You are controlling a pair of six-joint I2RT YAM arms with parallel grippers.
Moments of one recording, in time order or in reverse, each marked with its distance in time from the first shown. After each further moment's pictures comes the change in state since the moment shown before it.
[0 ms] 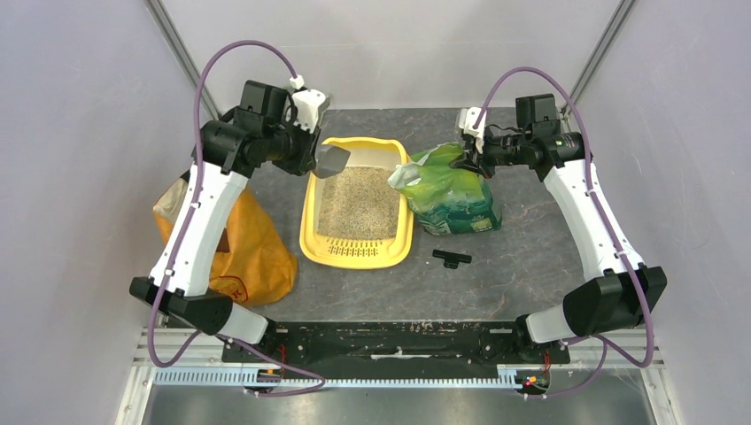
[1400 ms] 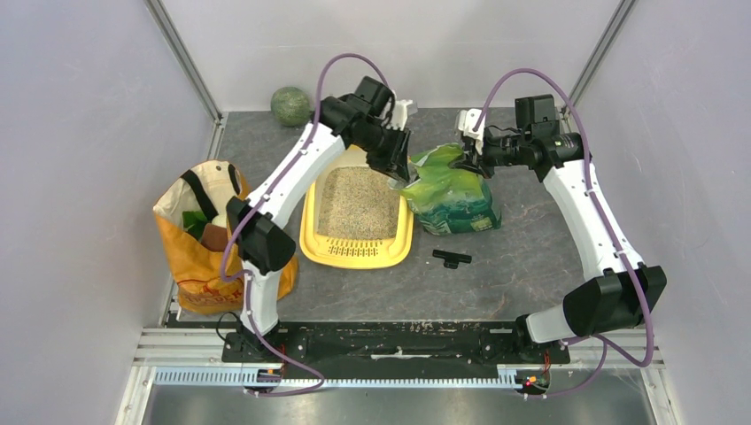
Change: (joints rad) left arm -0.224 0.545 0.359 0.023 0.330 -0.348; right arm 0.002 0.000 -0.010 0.010 -0.010 -0.026
